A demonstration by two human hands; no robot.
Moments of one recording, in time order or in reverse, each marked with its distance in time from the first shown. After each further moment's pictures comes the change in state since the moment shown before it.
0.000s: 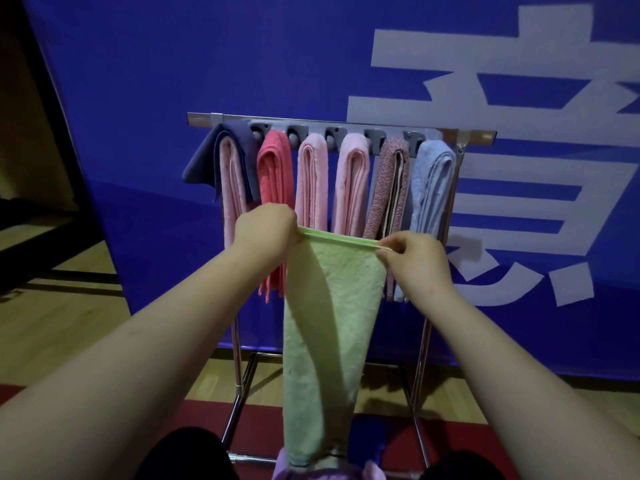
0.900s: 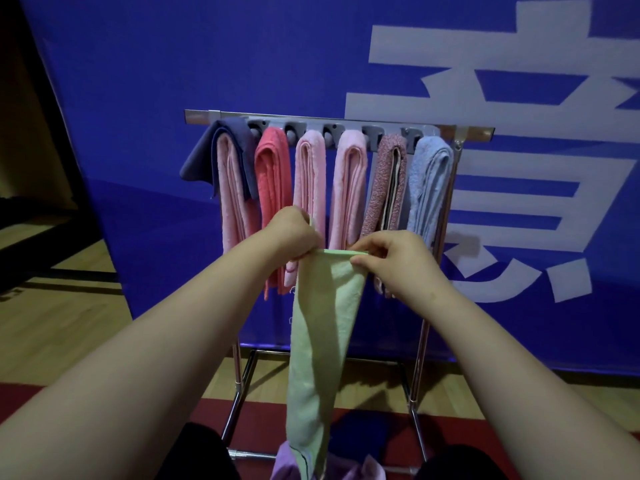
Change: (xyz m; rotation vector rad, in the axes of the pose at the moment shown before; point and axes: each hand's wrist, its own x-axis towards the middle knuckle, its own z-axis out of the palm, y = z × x) left_hand -0.012 0.036 -0.015 -0.844 -0.292 -0.289; right_hand -0.023 -0.033 -0.014 0.186 -0.285 -0.112
